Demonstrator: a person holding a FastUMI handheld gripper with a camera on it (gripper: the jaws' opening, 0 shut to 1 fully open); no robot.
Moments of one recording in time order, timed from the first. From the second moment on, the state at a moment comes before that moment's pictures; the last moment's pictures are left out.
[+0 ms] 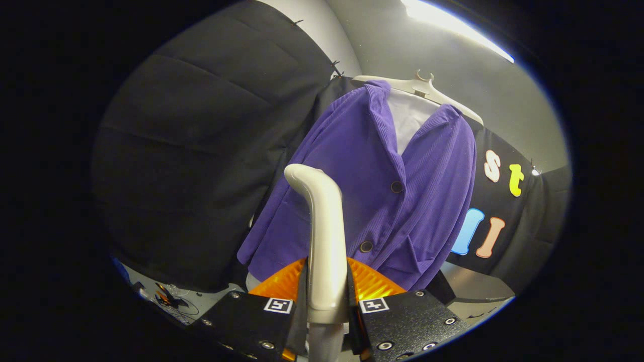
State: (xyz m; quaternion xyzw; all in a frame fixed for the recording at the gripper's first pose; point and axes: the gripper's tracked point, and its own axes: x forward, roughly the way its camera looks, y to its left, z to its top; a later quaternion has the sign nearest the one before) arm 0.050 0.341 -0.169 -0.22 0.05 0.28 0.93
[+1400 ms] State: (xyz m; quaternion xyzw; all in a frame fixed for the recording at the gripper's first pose) arm -0.037 0.206 -0.317 -0.22 0.25 0.29 0.90
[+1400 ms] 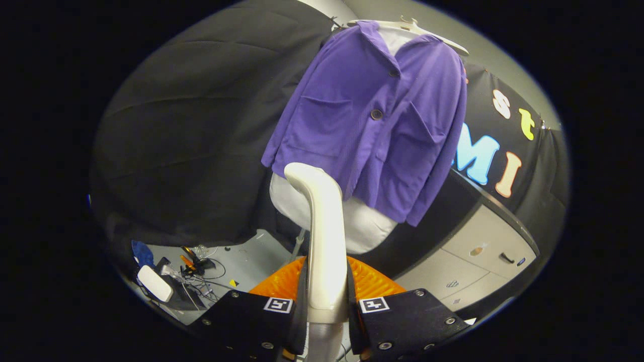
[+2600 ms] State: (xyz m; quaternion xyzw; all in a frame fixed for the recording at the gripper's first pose) arm -0.005 0.079 -0.004 -0.01 0.02 0.14 0.99
